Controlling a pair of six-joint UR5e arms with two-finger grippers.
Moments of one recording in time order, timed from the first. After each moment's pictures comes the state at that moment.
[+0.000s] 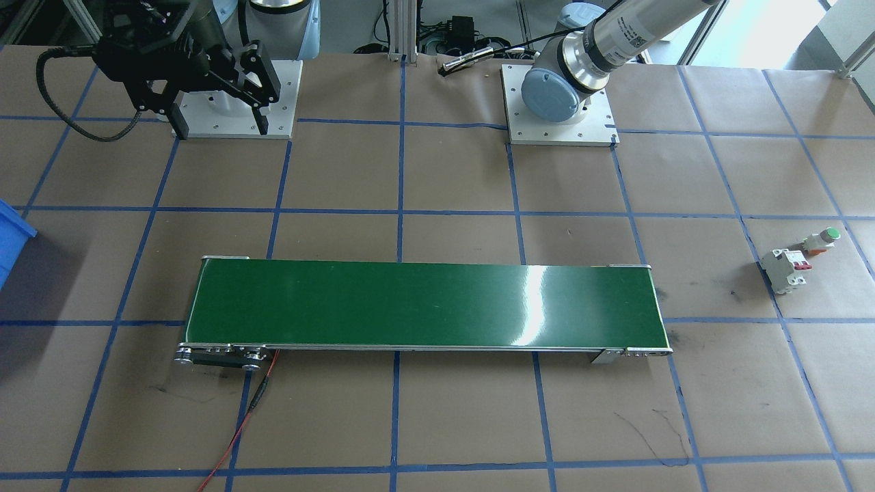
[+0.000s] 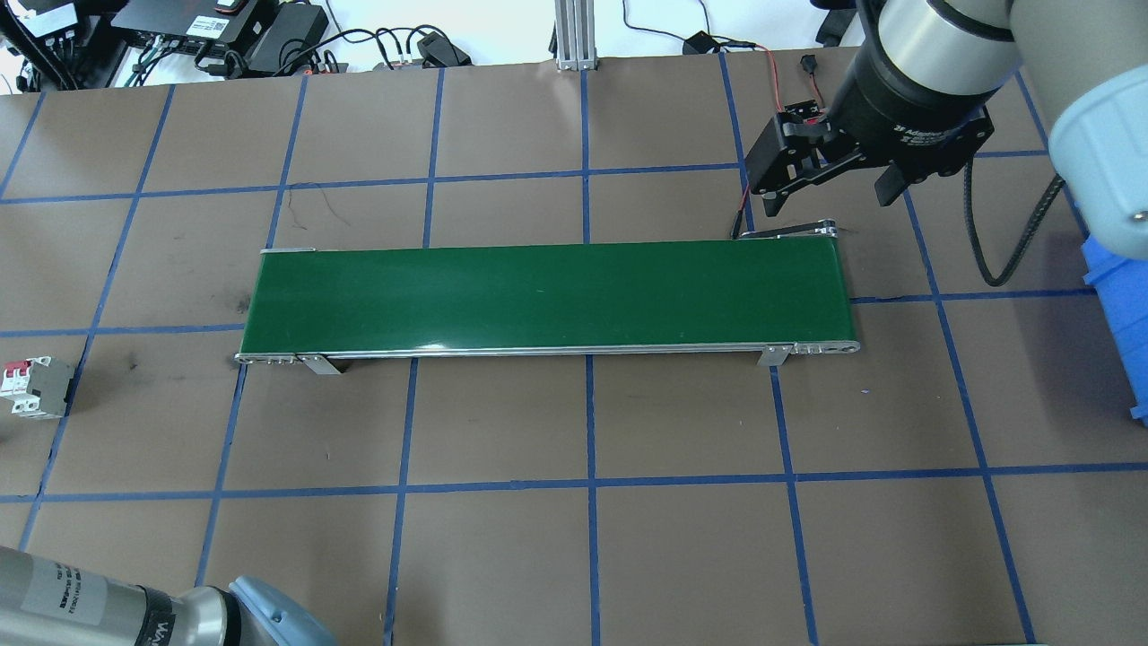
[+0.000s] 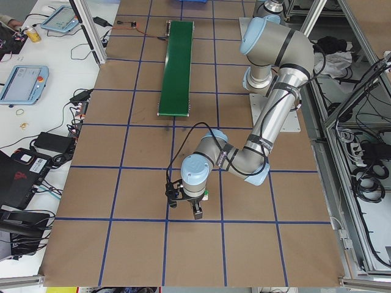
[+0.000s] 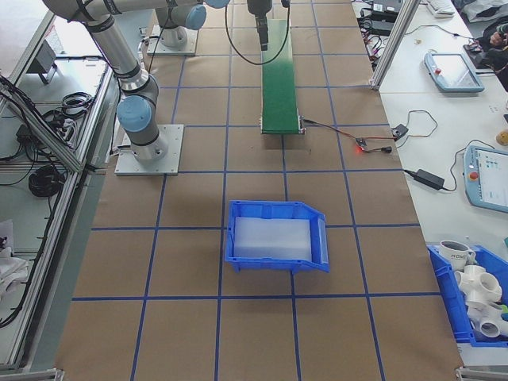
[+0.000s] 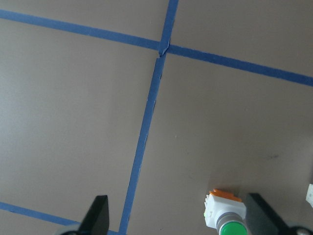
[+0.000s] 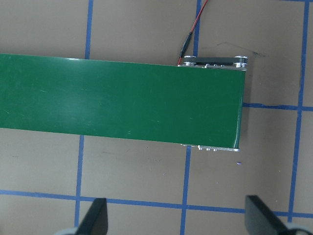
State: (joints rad) left arm -0.51 -2.09 -1.45 -1.10 1.61 0.83; right arm 1.63 -1.69 1.60 -1.61 -1.53 -0.01
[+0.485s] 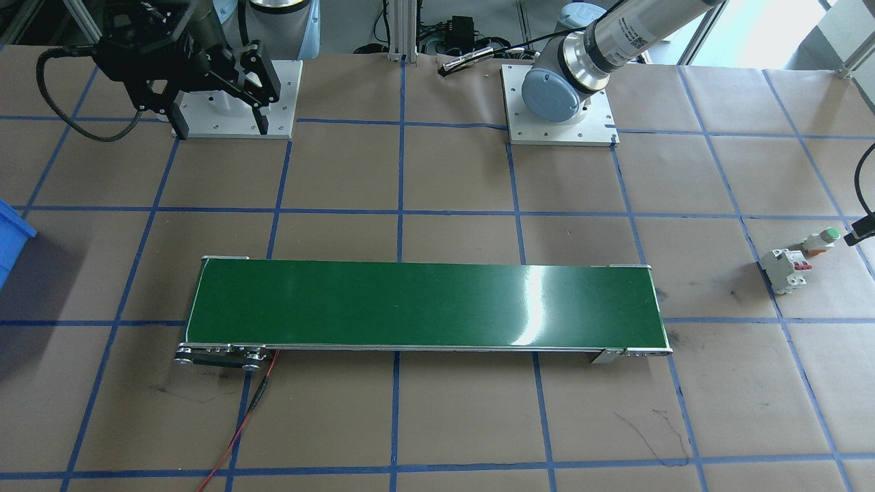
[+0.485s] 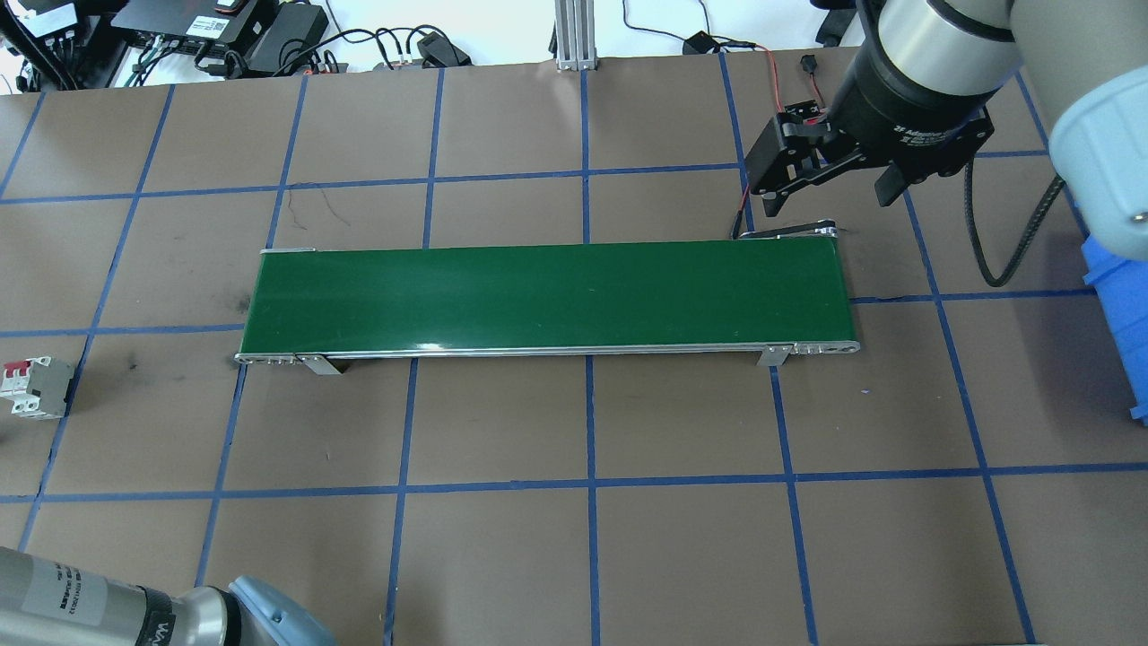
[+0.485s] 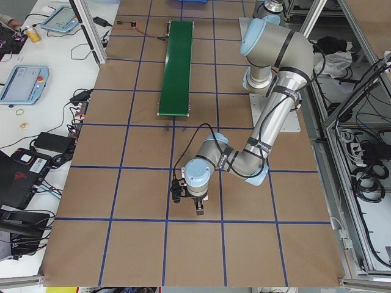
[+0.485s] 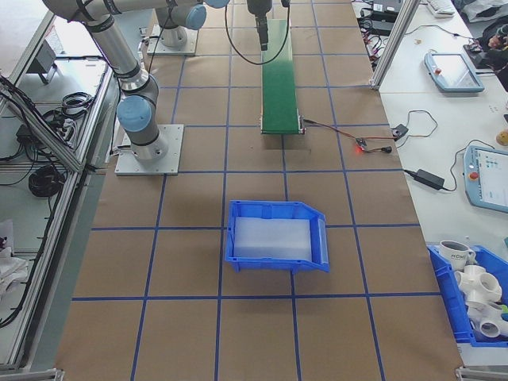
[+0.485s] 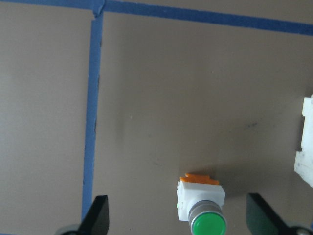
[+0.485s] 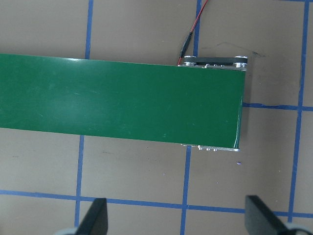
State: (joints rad) left arm -0.50 -2.09 -1.54 -1.09 1.61 0.94; right arm 1.63 -1.69 1.60 -1.61 -1.53 -0.01
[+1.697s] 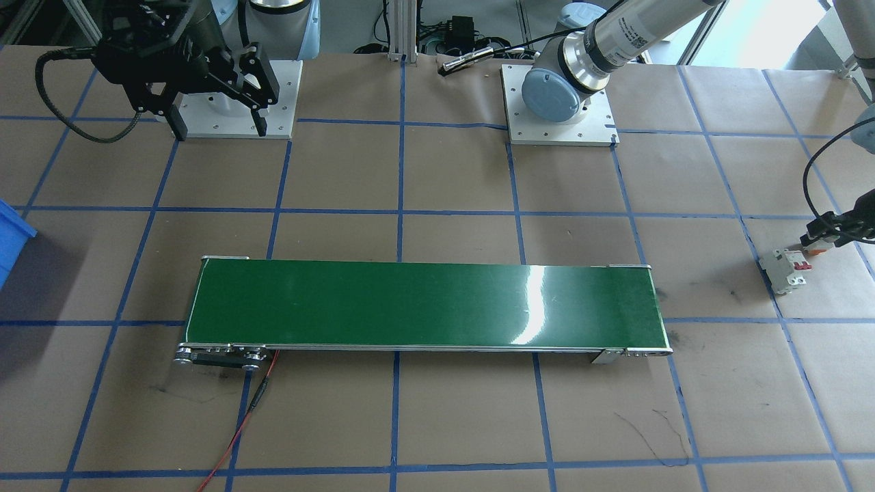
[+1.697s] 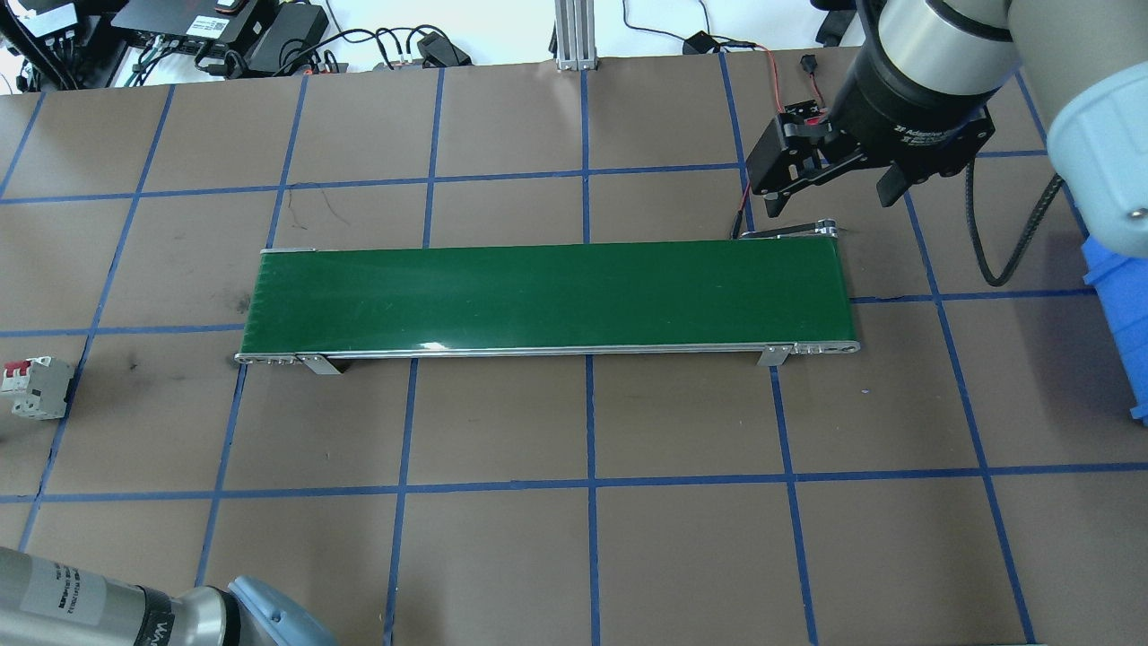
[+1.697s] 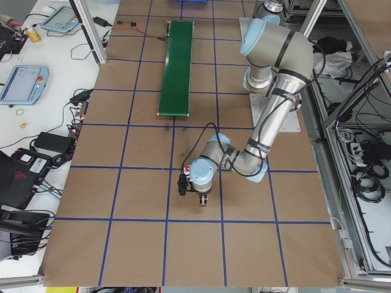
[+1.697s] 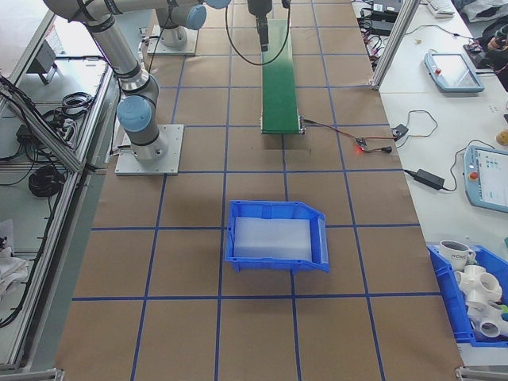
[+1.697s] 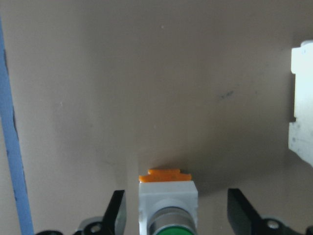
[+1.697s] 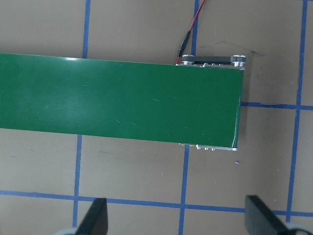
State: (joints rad) left arm -0.50 -2.09 -1.68 -1.01 1.62 1.06; right arm 1.63 -1.69 1.60 -1.61 -1.54 -0.01
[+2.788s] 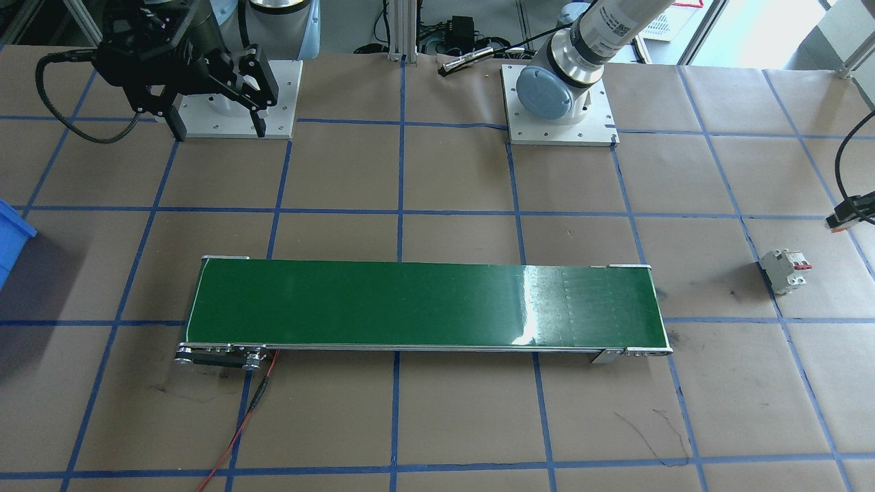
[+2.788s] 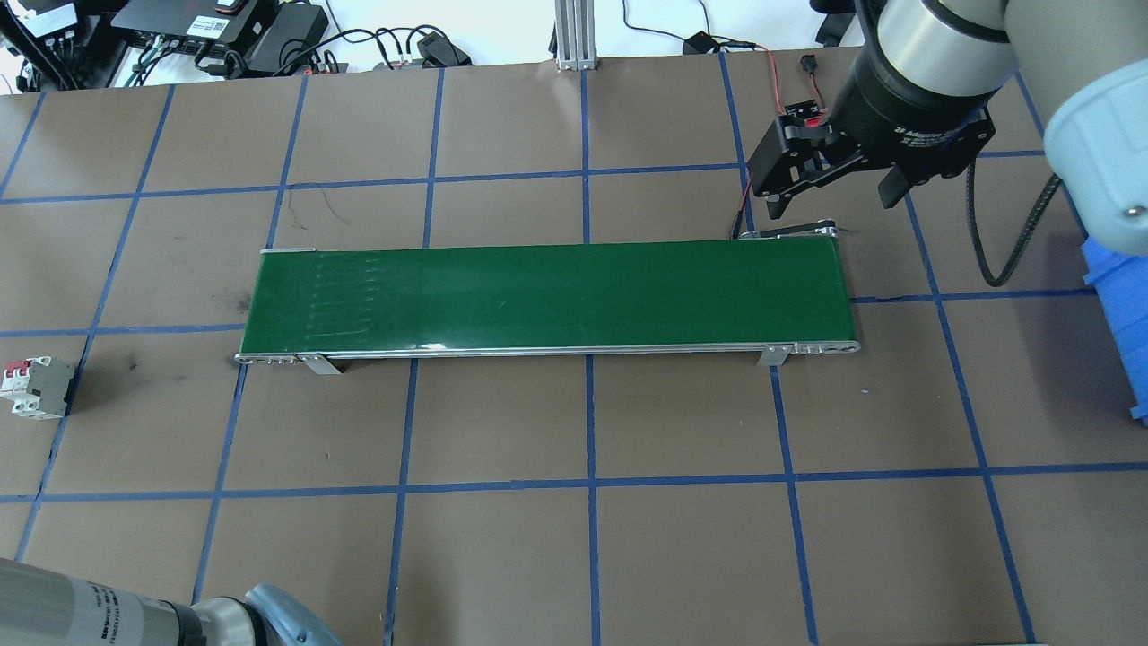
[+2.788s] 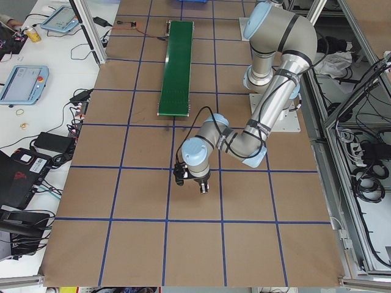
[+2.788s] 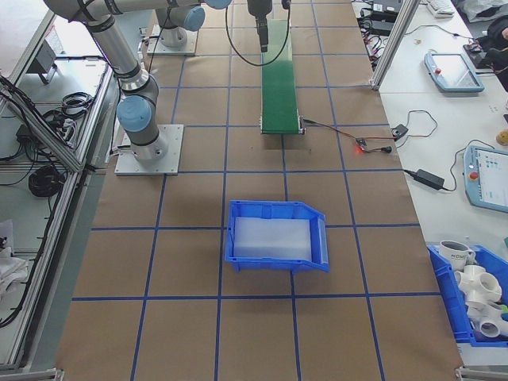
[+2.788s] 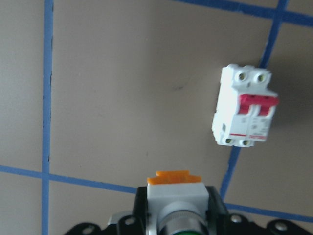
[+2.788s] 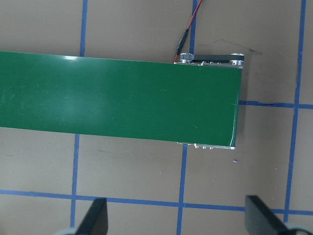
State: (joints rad) left arm -0.59 -1.95 -1.62 -1.22 1.71 0.81; right arm 1.63 -1.69 1.60 -1.60 -1.55 -0.01
